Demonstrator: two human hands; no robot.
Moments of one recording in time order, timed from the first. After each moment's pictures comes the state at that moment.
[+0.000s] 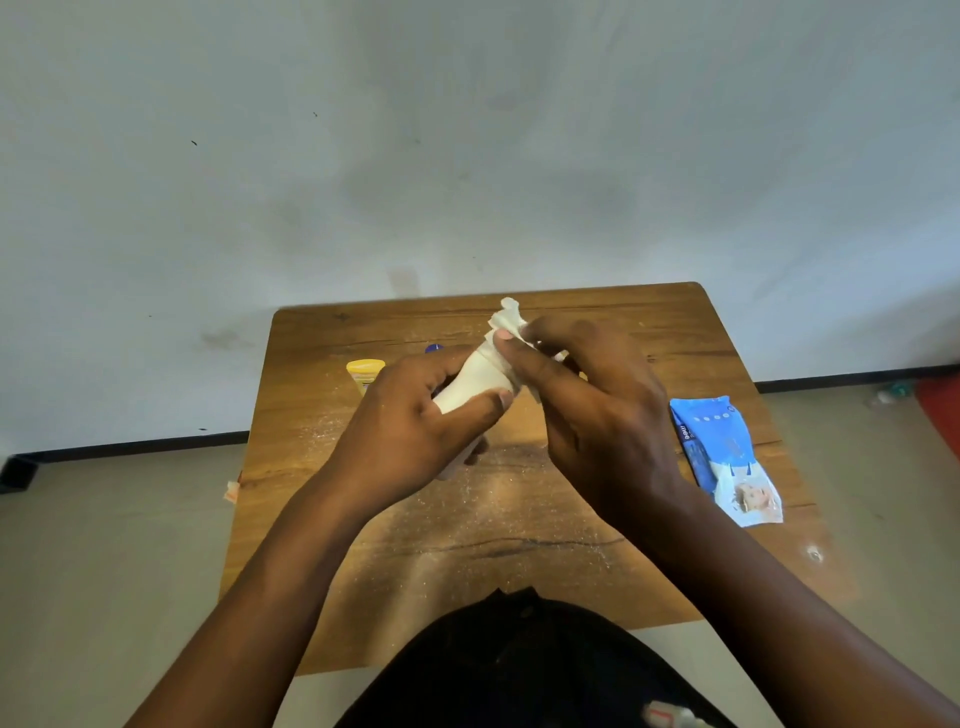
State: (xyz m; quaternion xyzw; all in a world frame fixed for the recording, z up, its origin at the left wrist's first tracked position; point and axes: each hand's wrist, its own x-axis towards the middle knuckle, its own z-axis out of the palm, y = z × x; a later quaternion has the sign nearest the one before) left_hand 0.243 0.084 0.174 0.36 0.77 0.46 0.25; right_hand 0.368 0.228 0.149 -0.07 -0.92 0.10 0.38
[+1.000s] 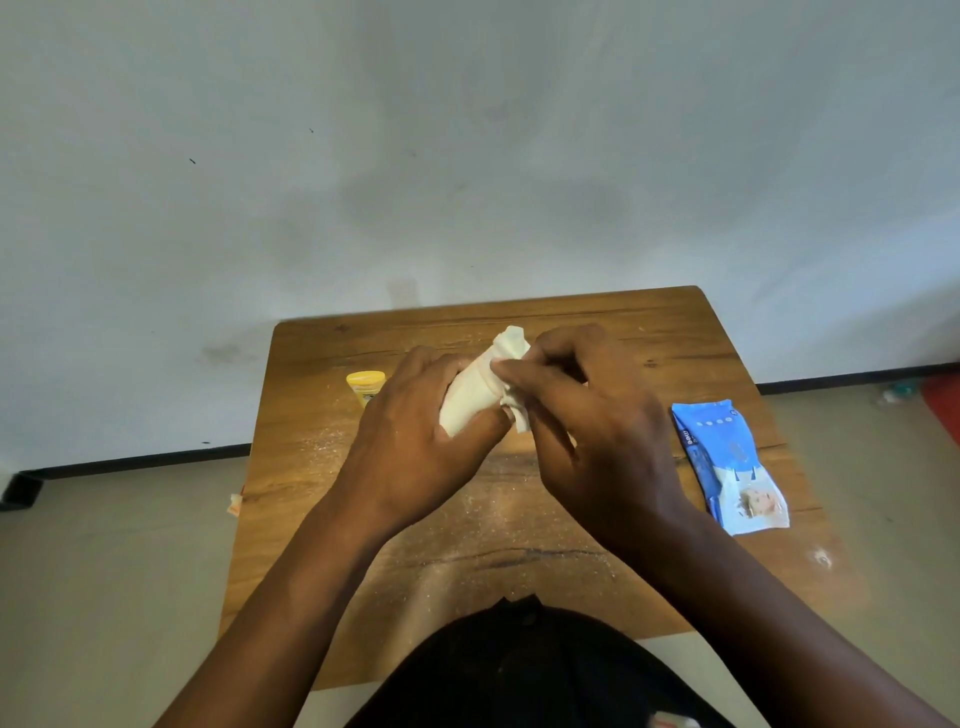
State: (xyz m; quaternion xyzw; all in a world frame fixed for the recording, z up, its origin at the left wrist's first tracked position) left_hand 0.242 0.089 0.157 0.40 0.84 0.35 0.12; right_hand 0.370 0.219 0.155 -0.10 -0.90 0.18 0.38
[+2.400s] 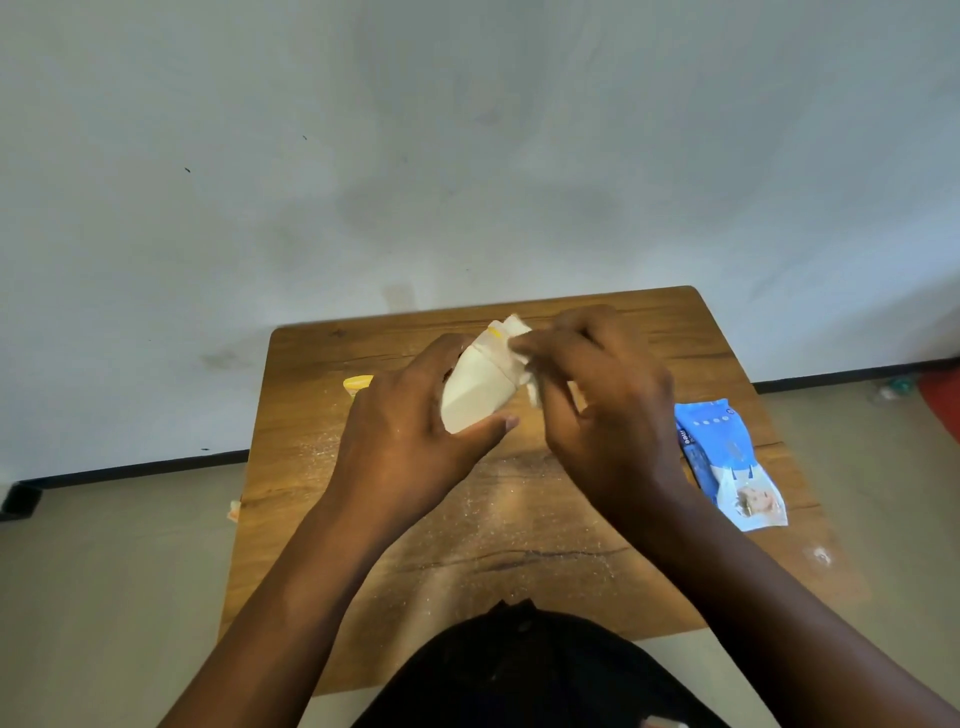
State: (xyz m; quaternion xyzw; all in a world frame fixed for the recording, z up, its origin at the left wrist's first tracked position) left_hand 0.246 0.090 0.166 0.40 0.85 0.35 0.07; right_hand 0.365 0.233 0.158 -0.16 -0.89 0.18 0.39
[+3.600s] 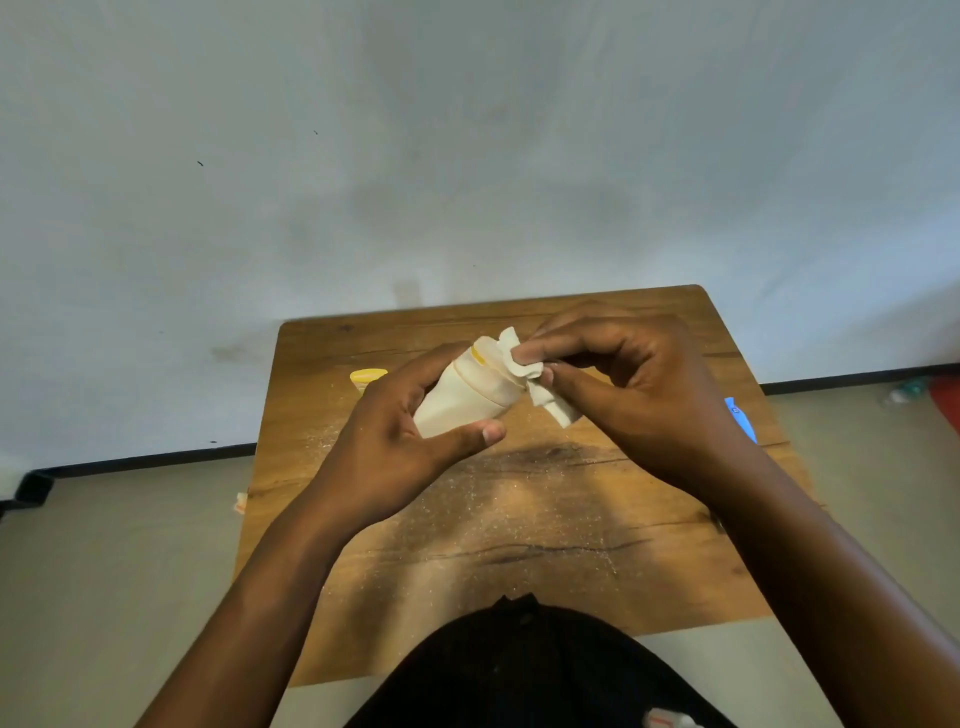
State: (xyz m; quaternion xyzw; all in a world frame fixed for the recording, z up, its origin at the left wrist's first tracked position) left_hand 0.241 0.071 0.165 0.39 0.75 0.48 0.24; right_hand 0.380 0.255 0.187 -0.10 -0.81 0.54 0.24
